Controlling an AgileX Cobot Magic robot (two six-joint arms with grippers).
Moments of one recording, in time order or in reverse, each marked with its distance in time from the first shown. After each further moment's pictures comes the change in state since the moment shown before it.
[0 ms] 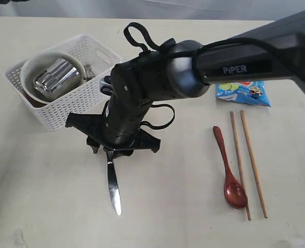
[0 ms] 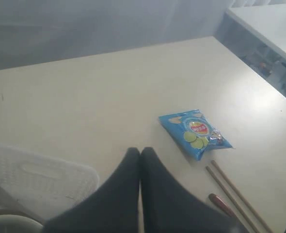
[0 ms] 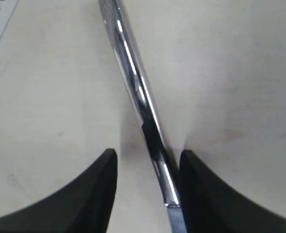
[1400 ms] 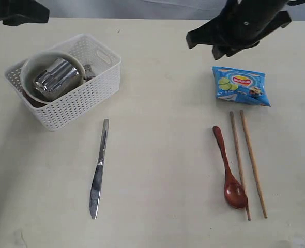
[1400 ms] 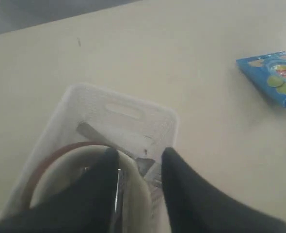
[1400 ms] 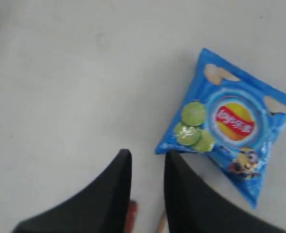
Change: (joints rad) left arm 0.000 -0.002 -0.007 0.470 -0.092 -0.278; right arm -0.476 -0.387 0.000 -0.426 0.285 -0.597
